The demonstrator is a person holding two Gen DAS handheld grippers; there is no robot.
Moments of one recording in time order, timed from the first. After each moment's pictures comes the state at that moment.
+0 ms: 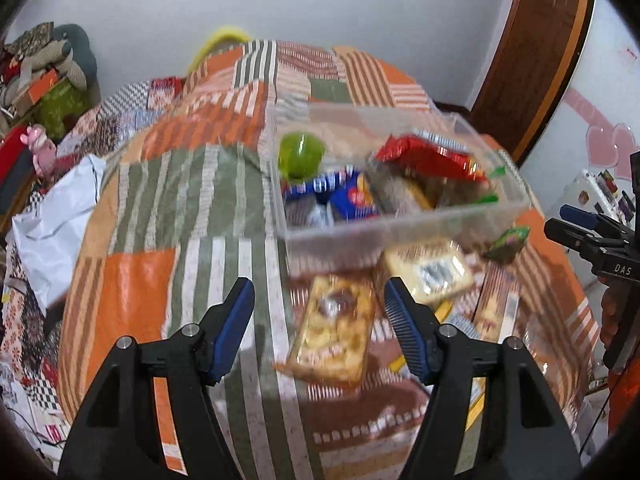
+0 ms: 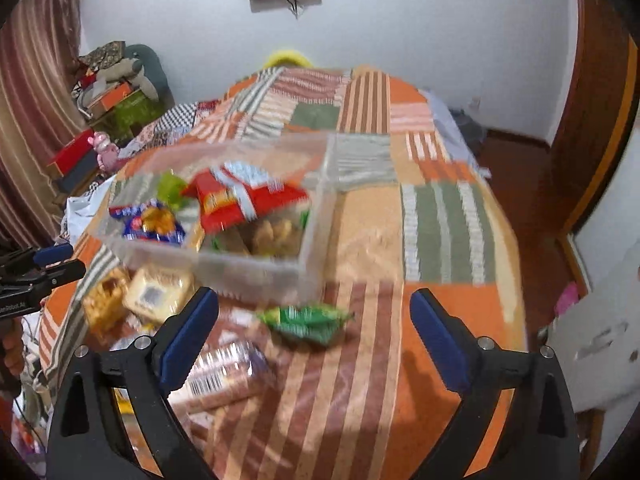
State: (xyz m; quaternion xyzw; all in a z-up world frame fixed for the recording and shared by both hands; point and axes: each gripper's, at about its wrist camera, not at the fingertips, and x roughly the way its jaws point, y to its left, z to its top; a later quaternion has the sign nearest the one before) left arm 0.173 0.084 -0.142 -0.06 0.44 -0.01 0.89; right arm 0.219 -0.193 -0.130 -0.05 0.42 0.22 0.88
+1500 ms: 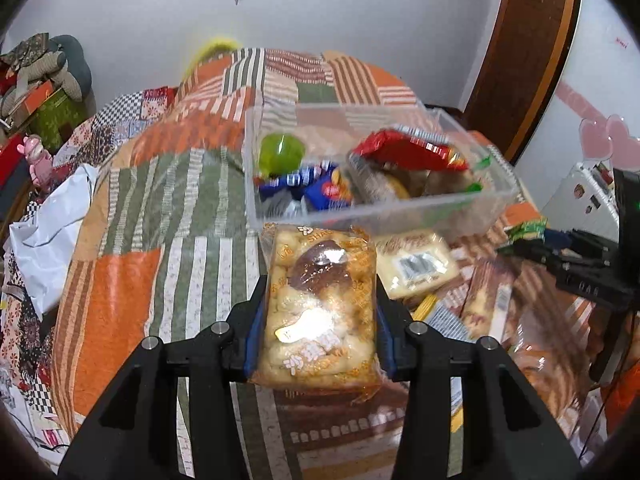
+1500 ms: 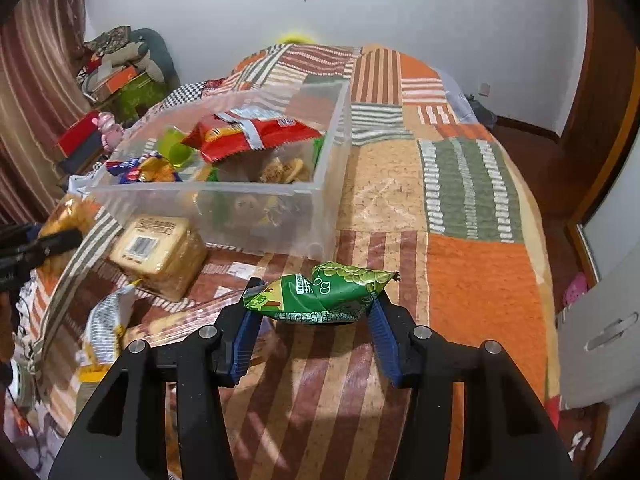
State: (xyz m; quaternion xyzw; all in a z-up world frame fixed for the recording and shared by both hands) left arm 0.160 0.065 -0.134 -0.05 0.42 -0.02 0.91; right arm 0.198 -0.191 -0.141 -0.06 0.42 0.23 0.87
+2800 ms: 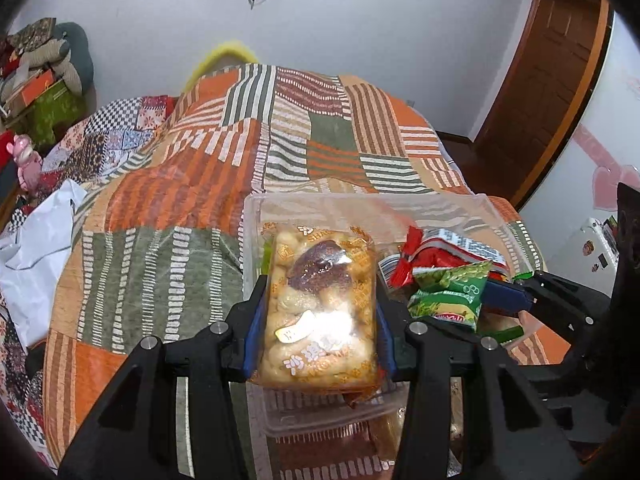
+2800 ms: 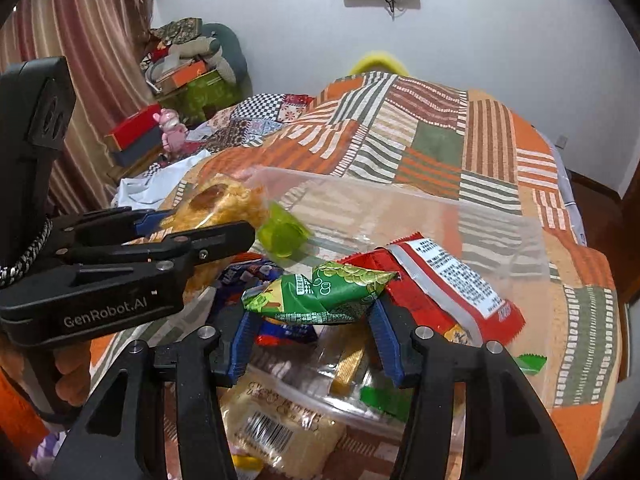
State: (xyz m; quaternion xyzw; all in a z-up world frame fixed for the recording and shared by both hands) left arm 0.274 0.090 -0.128 -0.10 0.41 -0.01 0.91; right arm 0.258 -0.059 -0.127 -0.08 0.40 0.34 0.85
